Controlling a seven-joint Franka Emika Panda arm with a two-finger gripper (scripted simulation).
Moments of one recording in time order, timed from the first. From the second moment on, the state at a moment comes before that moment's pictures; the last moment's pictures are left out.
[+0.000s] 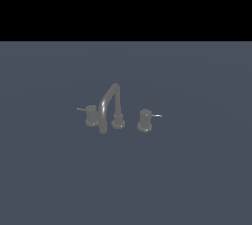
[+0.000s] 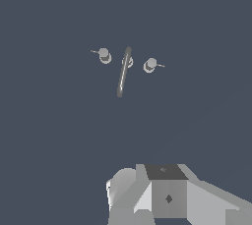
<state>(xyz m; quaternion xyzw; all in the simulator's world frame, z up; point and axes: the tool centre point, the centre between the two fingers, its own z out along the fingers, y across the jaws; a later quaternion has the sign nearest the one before) -0.251 0.011 0.489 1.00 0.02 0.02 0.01</state>
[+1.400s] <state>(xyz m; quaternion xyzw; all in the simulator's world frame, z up) -0.203 0.027 0.479 1.00 -0.03 0.01 -0.06</state>
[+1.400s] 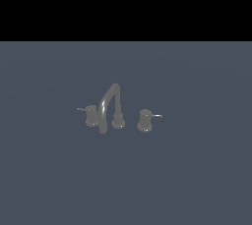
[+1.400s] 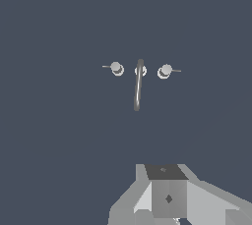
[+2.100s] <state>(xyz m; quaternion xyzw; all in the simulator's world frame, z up) -0.118 0.076 0.405 0.97 -0.20 -0.06 -0.13</state>
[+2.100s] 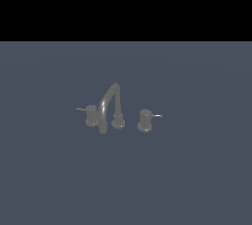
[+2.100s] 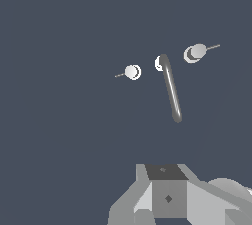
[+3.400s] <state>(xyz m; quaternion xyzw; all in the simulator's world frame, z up) -0.010 0.147 0.185 0.80 -0.58 -0.12 -0.07</state>
